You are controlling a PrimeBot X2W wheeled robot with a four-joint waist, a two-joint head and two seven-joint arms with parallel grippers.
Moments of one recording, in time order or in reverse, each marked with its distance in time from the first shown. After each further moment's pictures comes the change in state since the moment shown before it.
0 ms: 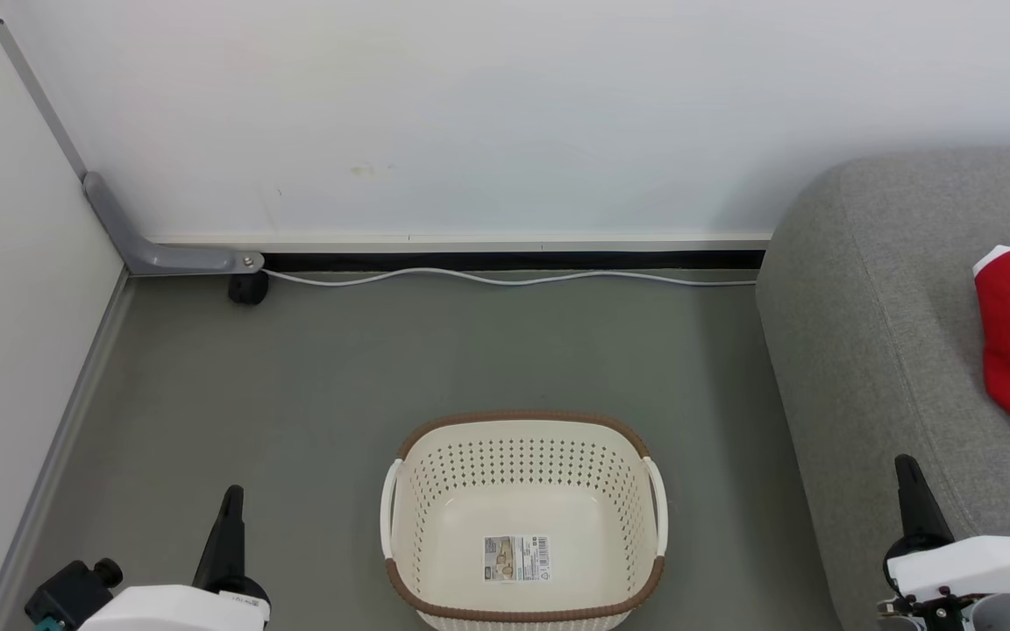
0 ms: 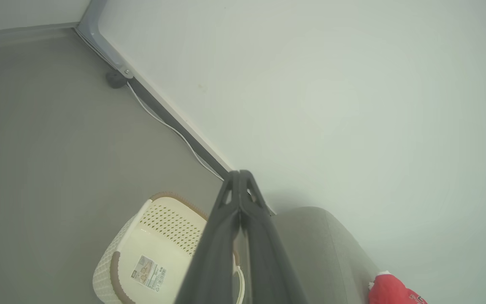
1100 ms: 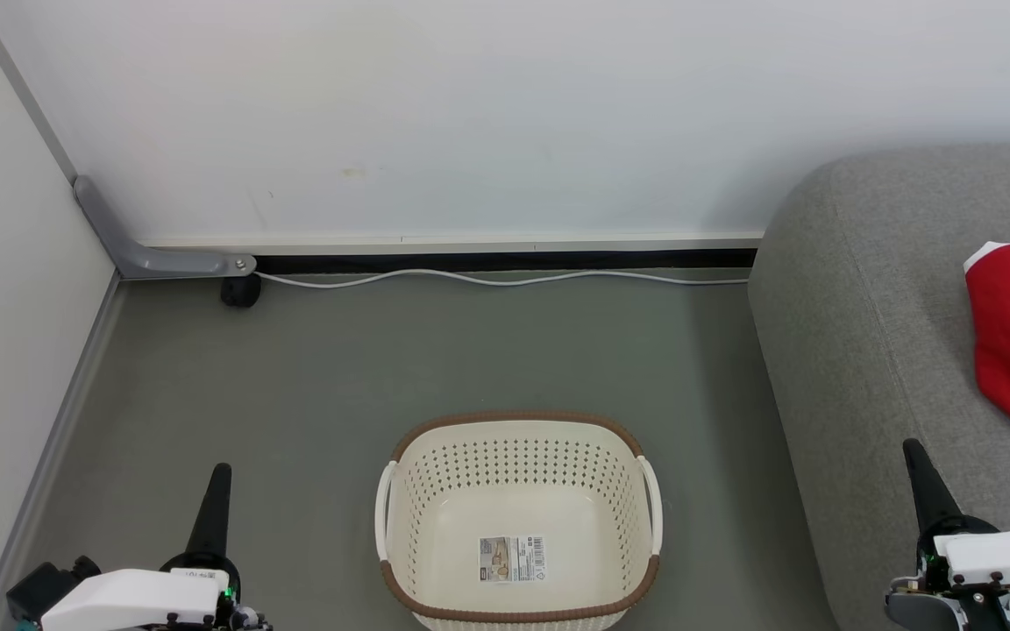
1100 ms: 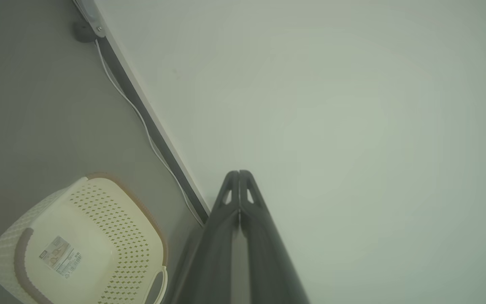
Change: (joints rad) left arm -0.021 0.002 0.029 -0.041 -0.371 0.000 0.101; right arm 0.003 0.000 -0.030 -0.066 0.398 0.000 0.096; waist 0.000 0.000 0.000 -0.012
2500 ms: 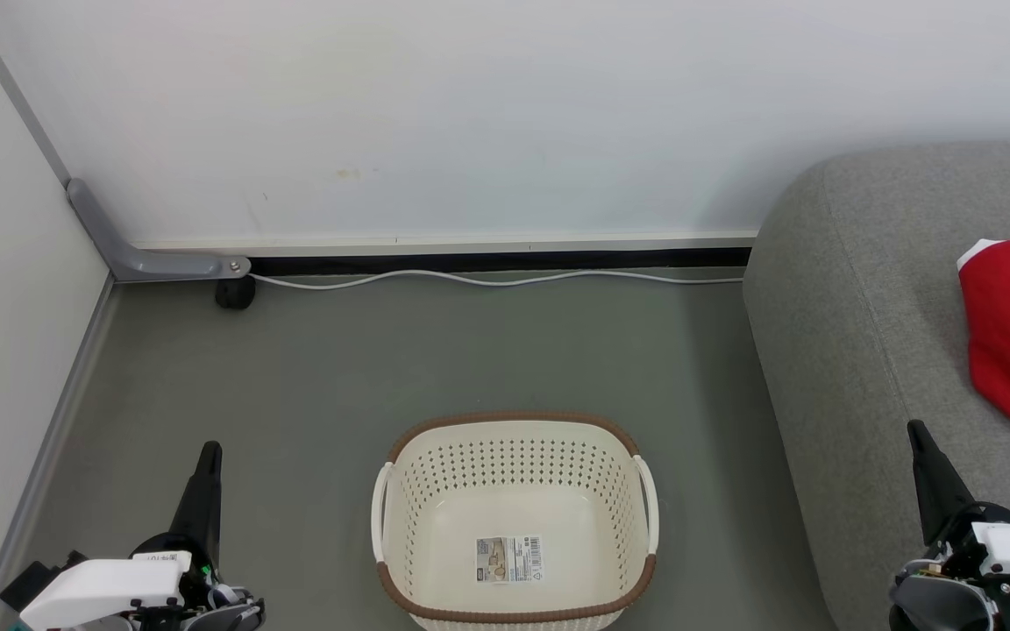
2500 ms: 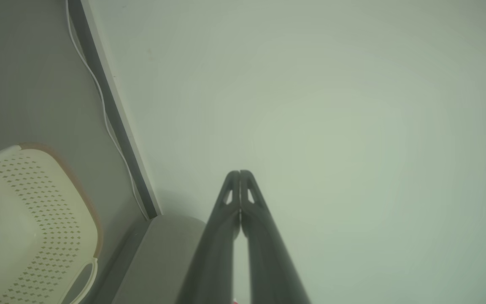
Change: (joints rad) left arm -0.020 0.002 0.022 -0.029 -0.275 0.000 0.069; right arm 0.001 0.000 -0.016 -0.053 0.284 0.000 0.070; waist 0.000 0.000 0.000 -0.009
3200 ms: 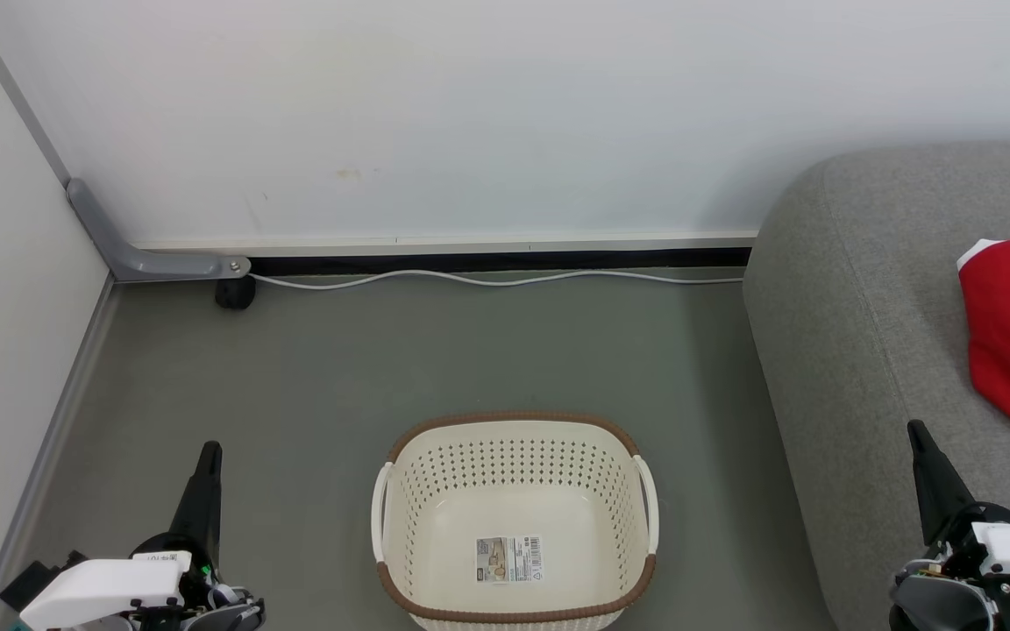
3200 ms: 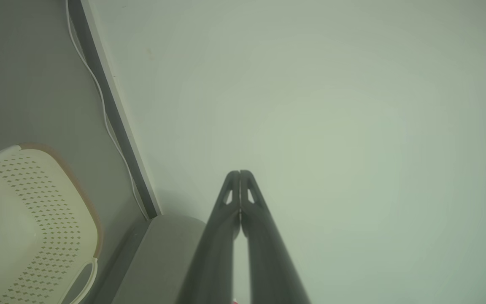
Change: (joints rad) left arm 0.000 0.000 0.000 0.000 0.000 0.000 0.000; right arm 0.000 0.000 0.000 0.000 0.000 0.000 0.000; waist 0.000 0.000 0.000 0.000
